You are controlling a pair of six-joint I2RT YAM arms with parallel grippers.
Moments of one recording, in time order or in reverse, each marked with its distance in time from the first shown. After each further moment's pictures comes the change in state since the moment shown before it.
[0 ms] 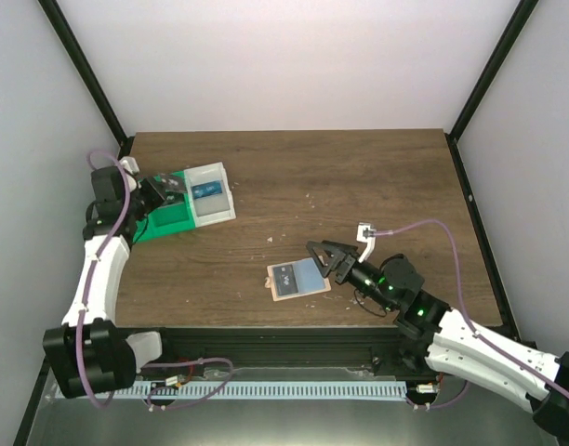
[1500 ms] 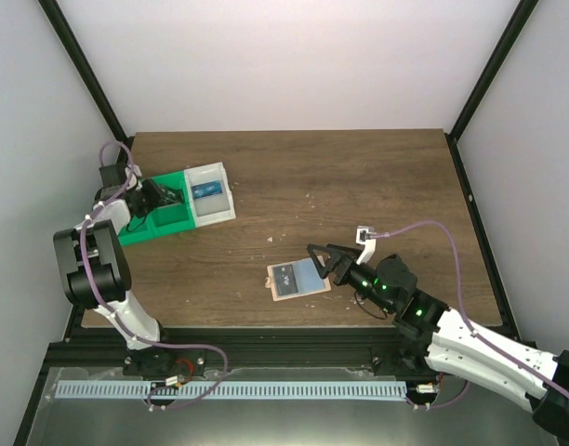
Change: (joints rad) left arm 0.148 0.582 0.151 0.169 0.065 0.089; right arm 0.000 0.000 -0.016 -0.087 0.068 -0.049
